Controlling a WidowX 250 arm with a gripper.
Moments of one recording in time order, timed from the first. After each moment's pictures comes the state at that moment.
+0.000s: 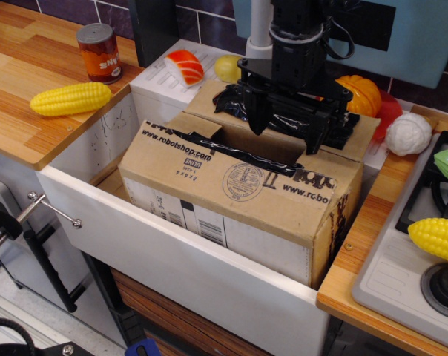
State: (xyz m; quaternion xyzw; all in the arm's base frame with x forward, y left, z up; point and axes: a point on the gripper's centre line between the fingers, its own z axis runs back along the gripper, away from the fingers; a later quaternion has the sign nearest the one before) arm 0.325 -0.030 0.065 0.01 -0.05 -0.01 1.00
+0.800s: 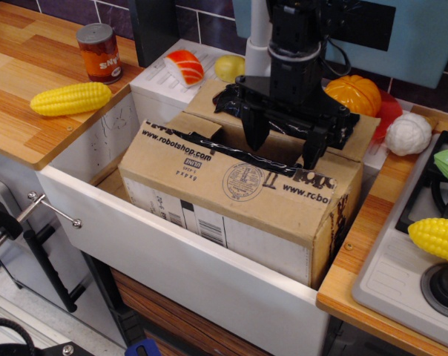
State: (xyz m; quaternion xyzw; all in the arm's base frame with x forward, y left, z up) arm 0.316 -0.034 0.049 0.01 -0.03 0.00 1.00
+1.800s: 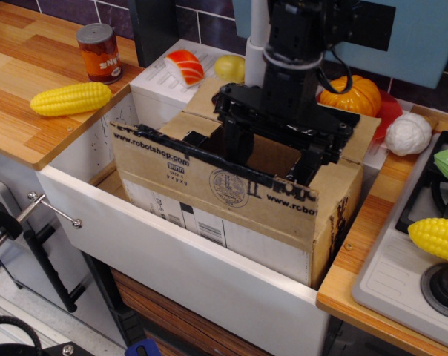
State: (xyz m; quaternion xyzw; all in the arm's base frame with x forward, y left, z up) arm 0.264 -0.043 0.072 0.03 0.03 0.03 1.00
